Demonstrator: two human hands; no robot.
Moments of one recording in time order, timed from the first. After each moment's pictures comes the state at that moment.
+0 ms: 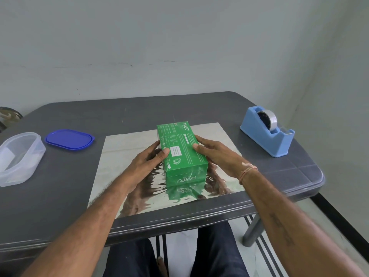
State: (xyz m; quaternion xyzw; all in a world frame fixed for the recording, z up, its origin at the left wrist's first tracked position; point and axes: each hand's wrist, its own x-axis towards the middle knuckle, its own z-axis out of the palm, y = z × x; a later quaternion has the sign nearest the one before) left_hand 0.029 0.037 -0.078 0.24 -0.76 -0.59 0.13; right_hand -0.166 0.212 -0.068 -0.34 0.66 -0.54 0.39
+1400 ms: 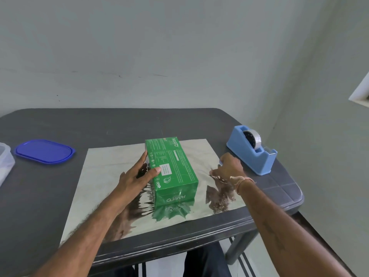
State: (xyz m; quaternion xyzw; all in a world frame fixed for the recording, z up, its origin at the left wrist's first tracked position) left_hand 0.018 0.021 -0.100 0.24 -0.78 -0.56 0.14; right_hand -0.217 0.232 -0.069 -0.18 0.95 -0.22 0.09
